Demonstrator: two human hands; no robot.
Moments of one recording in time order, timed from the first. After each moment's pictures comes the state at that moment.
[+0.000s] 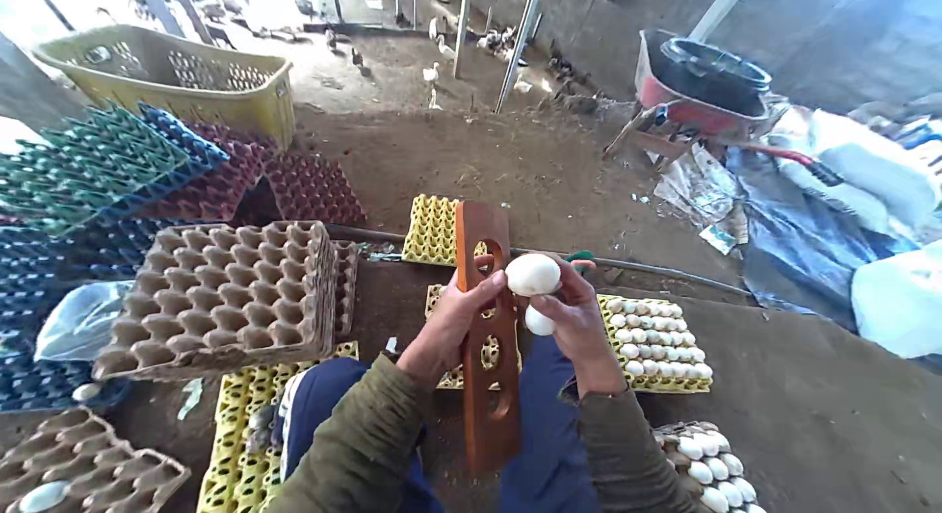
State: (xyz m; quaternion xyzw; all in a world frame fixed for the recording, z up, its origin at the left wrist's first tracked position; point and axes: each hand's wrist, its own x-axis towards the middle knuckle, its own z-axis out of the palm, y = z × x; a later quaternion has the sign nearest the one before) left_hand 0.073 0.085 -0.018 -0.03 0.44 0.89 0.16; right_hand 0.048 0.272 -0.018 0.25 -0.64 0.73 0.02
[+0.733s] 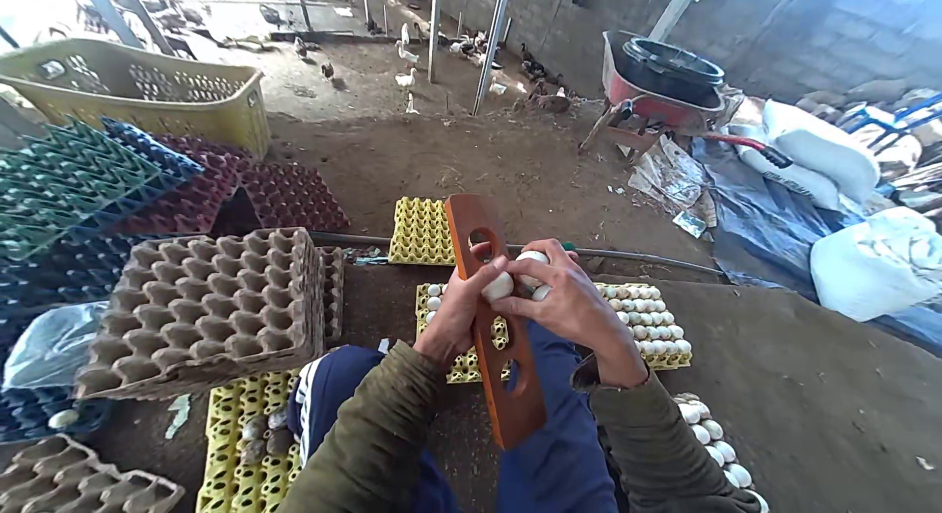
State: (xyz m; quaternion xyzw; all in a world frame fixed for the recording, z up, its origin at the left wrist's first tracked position) left_hand 0.074 0.109 -0.018 0.01 0.37 0.92 0.15; right_hand 0.074 0.276 0.046 0.20 -0.95 0.25 0.00
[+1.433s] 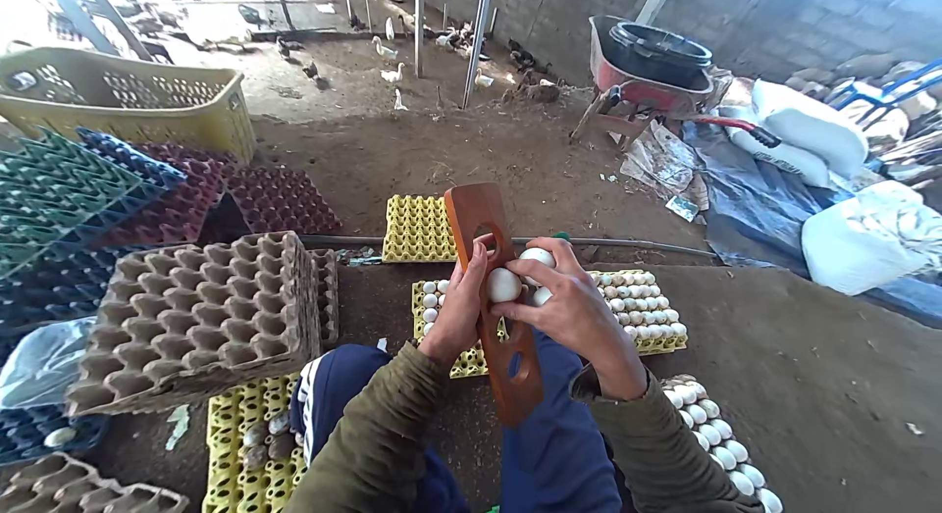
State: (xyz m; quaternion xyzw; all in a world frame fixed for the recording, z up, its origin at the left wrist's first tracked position) left_hand 0.076 0.123 -0.021 0.07 0.43 0.89 0.12; right_hand 0.096 0.285 0.033 0.21 -0.93 0.25 0.13
